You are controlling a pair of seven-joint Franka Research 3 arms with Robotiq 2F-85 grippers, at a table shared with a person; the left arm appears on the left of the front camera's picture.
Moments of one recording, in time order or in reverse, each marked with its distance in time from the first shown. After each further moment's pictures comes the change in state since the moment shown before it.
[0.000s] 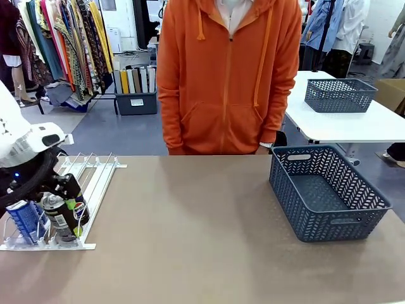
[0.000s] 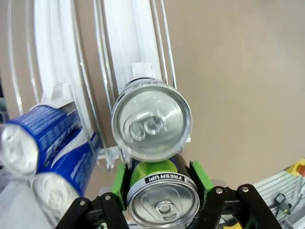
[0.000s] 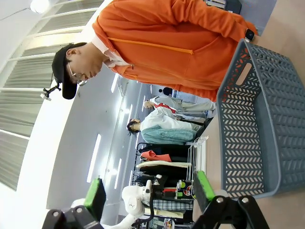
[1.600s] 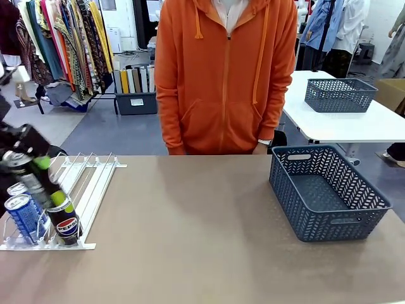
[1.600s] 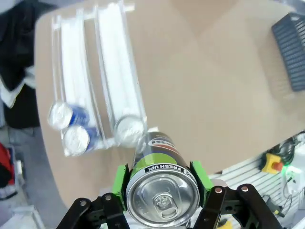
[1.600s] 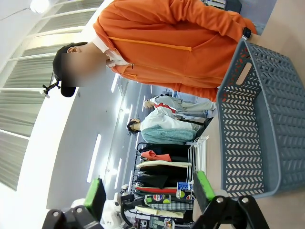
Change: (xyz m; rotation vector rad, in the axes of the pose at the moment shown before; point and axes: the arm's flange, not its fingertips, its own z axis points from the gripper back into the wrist) left arm -0.065 -0.038 0.156 -0.058 -0.286 -0.065; right arm 0.000 0.000 0.000 0.000 0.000 -0.001
